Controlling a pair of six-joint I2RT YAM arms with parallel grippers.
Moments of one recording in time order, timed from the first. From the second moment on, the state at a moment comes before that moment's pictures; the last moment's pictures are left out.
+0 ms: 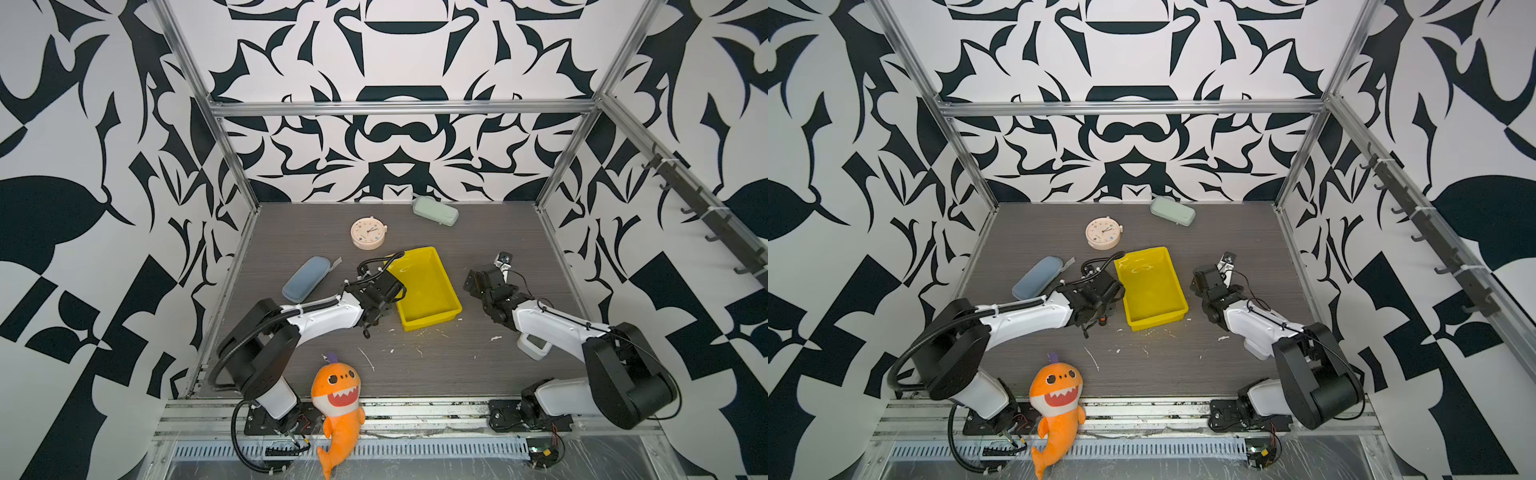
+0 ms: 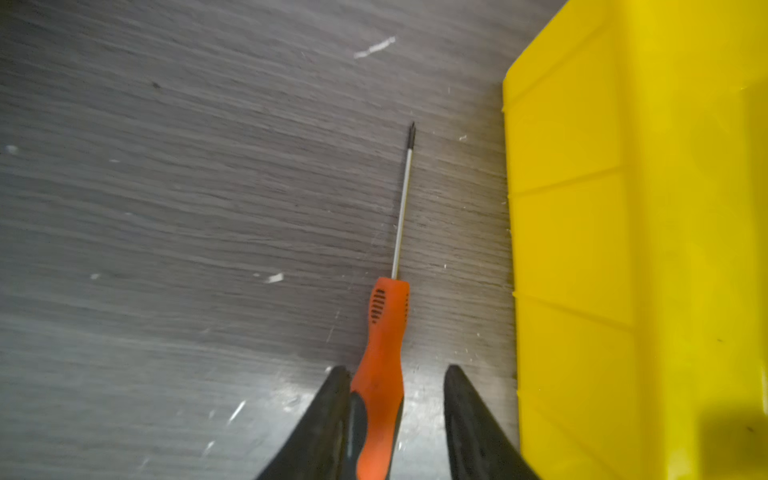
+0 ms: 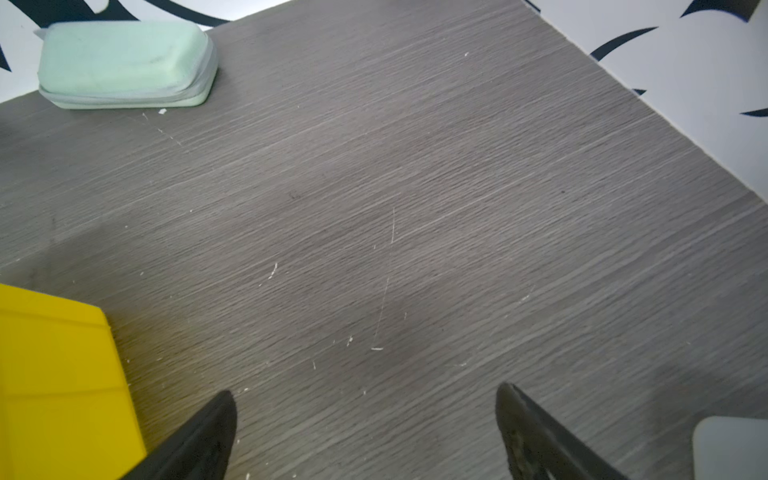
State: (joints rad) left arm -0.85 1.66 0.95 -0.45 -0.33 -0.99; right arm 0.39 1.38 0.63 -0.06 0.51 0.65
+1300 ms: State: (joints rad) left arm -0.86 1.65 0.92 -0.52 -0.39 -1.08; right arm 0.39 1.27 0.58 -0.07 0.56 0.68
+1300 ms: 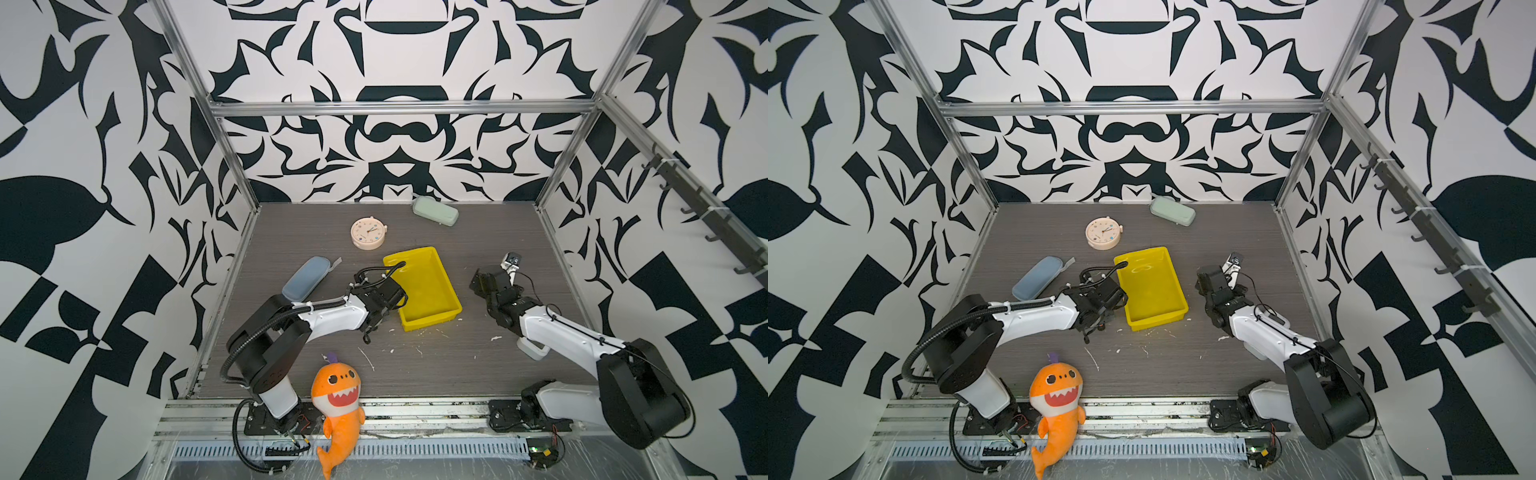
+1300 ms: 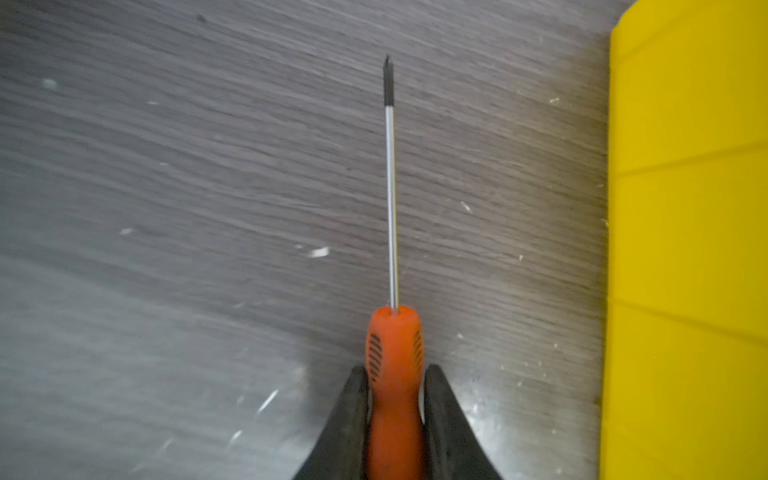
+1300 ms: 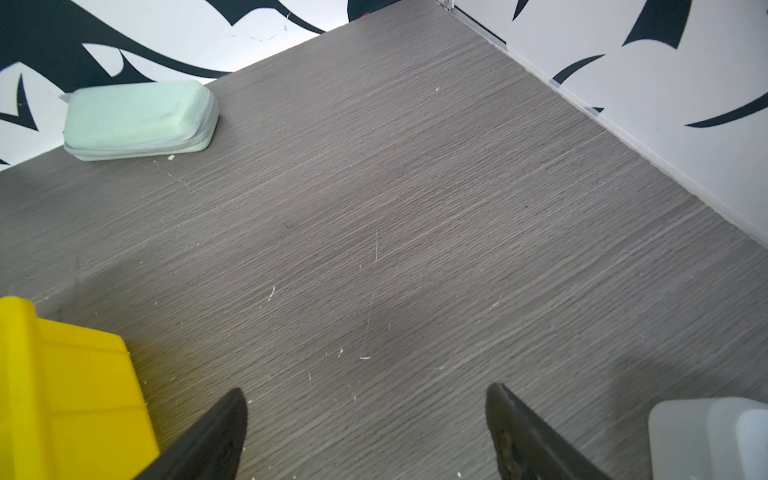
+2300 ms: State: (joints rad) left arm -0.99 1.83 1.30 -0.50 -0.46 -1.06; right arm 0.39 1.23 0.55 -0.04 0.59 0.71
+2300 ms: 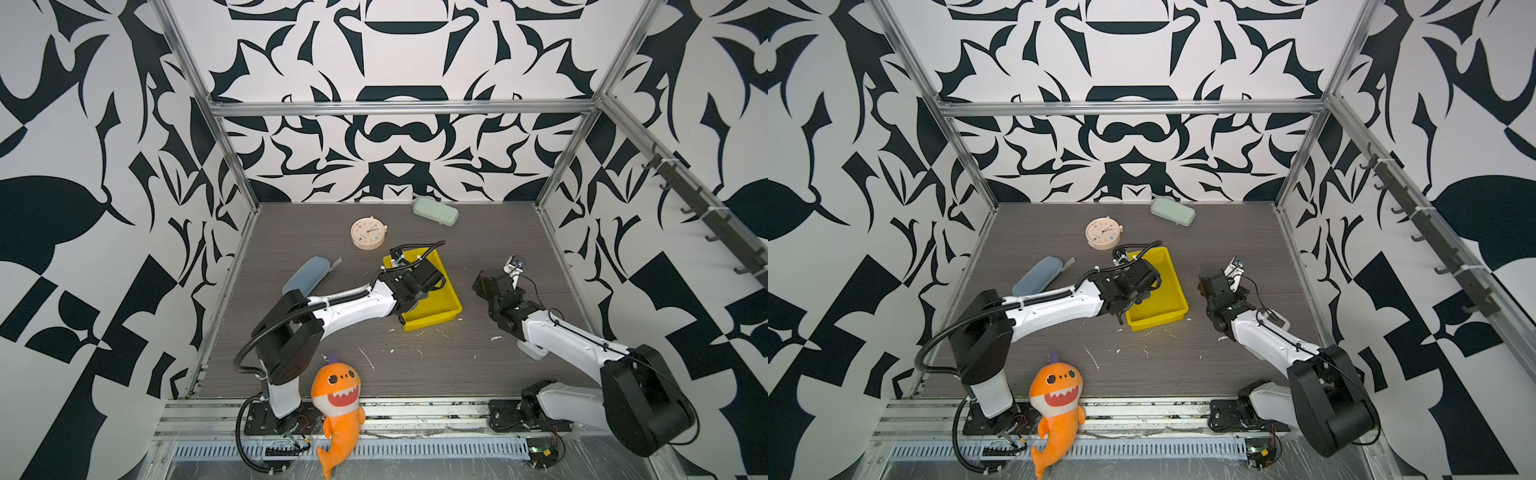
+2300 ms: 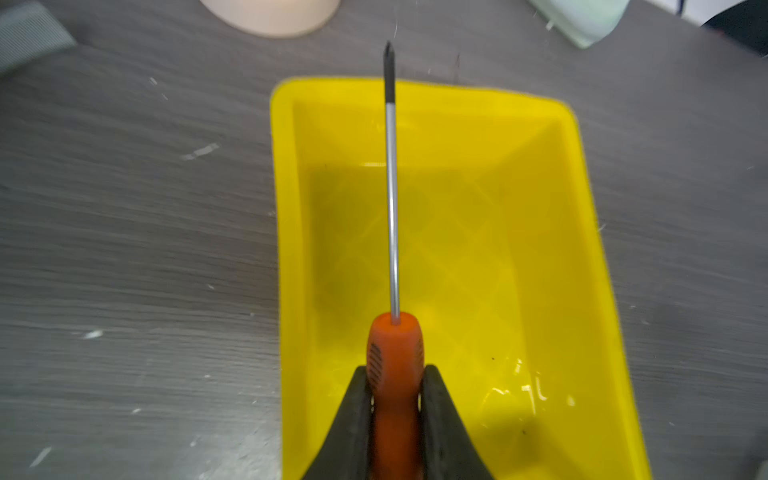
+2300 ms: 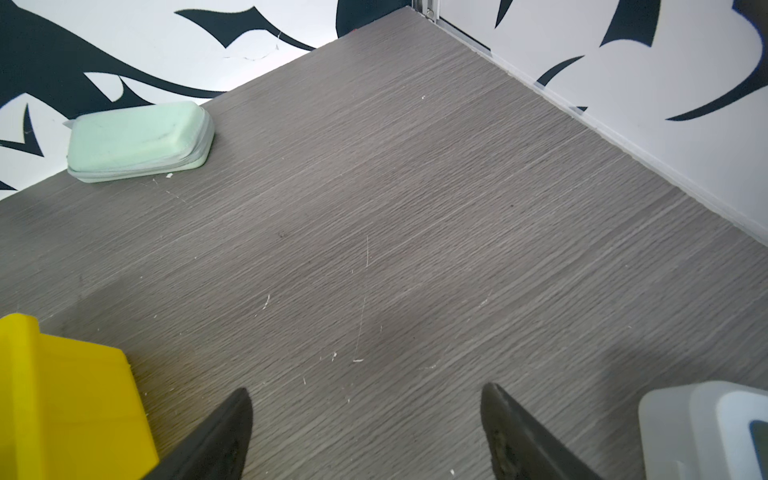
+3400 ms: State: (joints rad) left arm -0.99 1.66 1.32 -0.62 -0.56 -0.90; right arm 0.39 1.28 0.54 0.05 0.59 0.70
